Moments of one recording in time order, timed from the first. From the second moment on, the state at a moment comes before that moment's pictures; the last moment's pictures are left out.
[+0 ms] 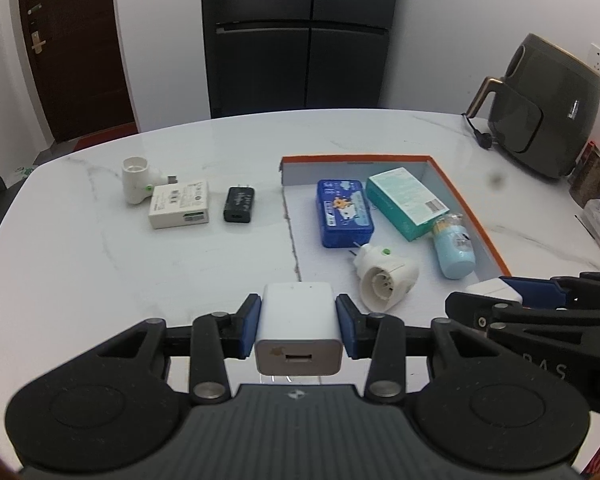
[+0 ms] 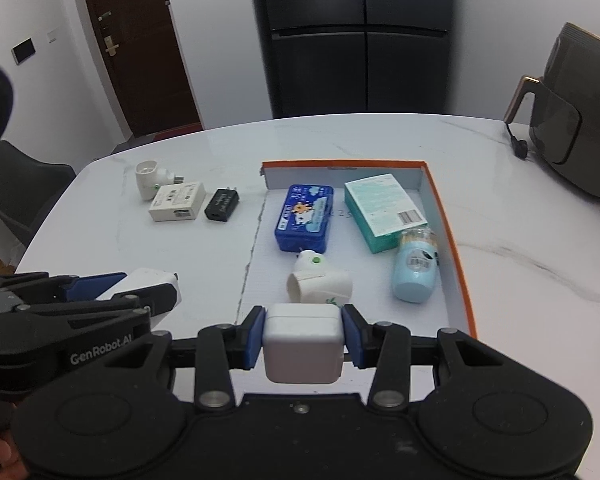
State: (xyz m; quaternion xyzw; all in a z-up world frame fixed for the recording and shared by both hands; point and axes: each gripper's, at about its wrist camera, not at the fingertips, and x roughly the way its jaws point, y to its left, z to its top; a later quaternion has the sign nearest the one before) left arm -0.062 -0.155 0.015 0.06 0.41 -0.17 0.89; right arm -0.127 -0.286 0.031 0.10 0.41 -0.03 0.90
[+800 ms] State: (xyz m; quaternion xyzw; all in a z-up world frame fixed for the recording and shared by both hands) left arm -0.069 -0.205 0.010 0.08 0.41 -0.21 0.89; right arm -0.138 -0.333 0.028 0.12 0.41 -0.06 0.90
